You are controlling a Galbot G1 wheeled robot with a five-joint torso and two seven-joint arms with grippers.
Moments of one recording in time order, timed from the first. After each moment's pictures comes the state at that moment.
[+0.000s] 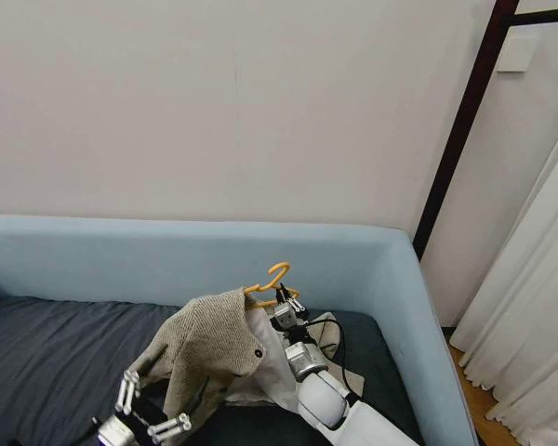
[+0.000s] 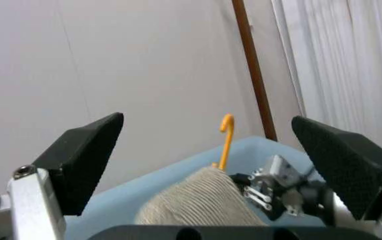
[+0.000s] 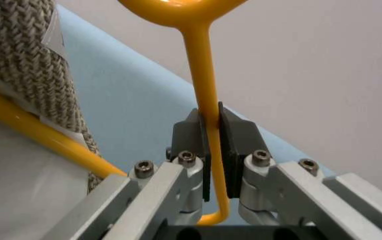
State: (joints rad) left arm 1.73 -0.67 -0.65 -2.10 -0.56 -0.63 0.17; right arm -0.72 1.28 -0.34 1.45 -0.10 -0.01 0.51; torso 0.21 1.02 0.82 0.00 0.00
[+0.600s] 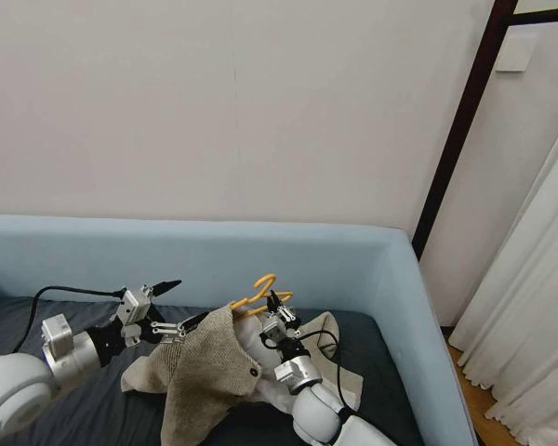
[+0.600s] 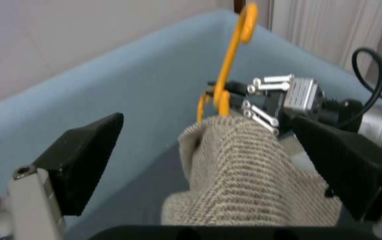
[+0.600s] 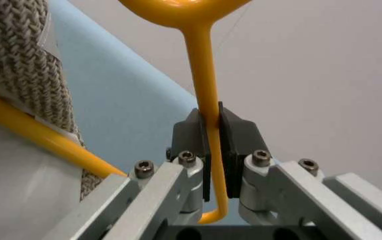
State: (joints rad) left arm 1.45 -0.21 -0.59 -2.05 -1.00 -0.03 0.29; right arm -0.75 1.33 -0.35 1.41 -0.28 -0.01 0.51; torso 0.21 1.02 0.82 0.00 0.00
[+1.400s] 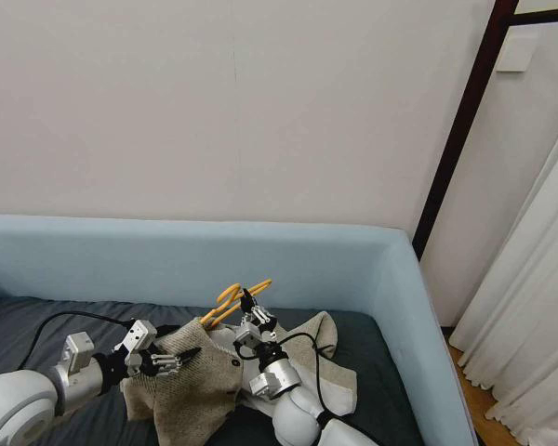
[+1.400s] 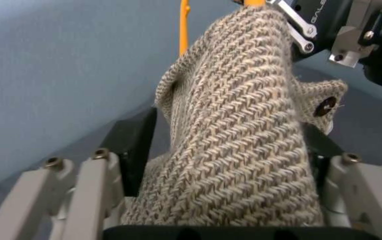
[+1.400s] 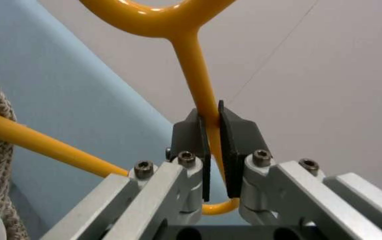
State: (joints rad) left arm 1.47 -0.32 -0.53 -2.00 -0.93 0.13 0.26; right arm -0.74 1.38 -0.39 1.42 -0.44 0.05 0.52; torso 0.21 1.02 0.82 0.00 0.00
